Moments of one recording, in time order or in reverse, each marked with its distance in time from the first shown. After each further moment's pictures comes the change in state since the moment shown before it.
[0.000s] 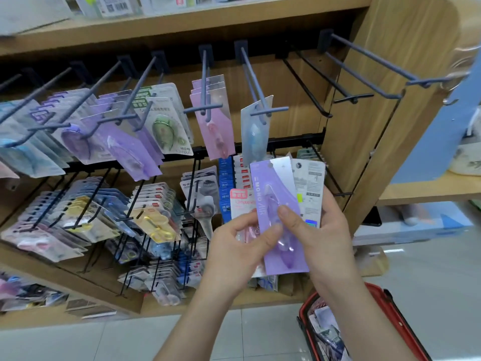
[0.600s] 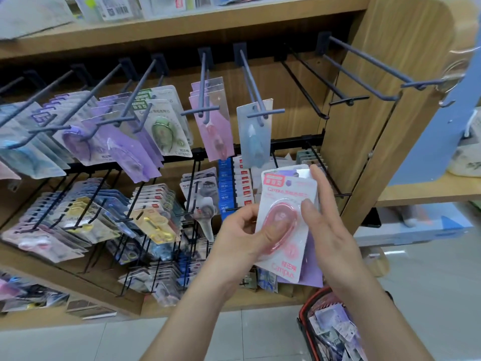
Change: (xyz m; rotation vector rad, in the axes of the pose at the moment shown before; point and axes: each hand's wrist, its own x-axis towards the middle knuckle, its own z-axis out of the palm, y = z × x) left_hand 0.012 -0.001 0.002 -0.106 -0.119 -0.149; right_hand -0.003 -0.017 -0.016 -0.092 -0.201 0.088
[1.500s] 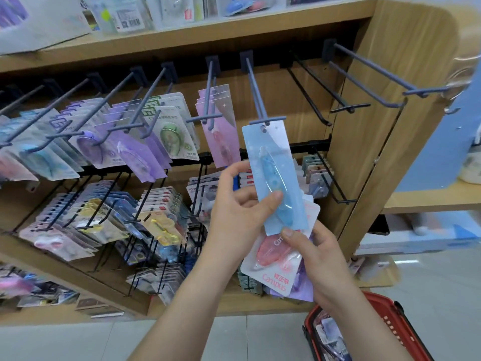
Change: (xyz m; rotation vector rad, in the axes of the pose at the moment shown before) left_hand 0.013 0.039 0.010 0.039 0.184 0.241; right_hand -0.002 0.020 0.008 0.234 0.041 0.293
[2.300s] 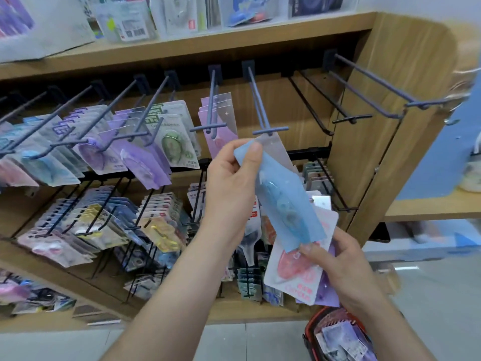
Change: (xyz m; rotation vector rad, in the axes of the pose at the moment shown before) left_hand 0.037 0.027 0.008 -0.041 0.117 0.183; right_hand 0.005 -0.008 -0.035 -0.157 -0.014 -0.108
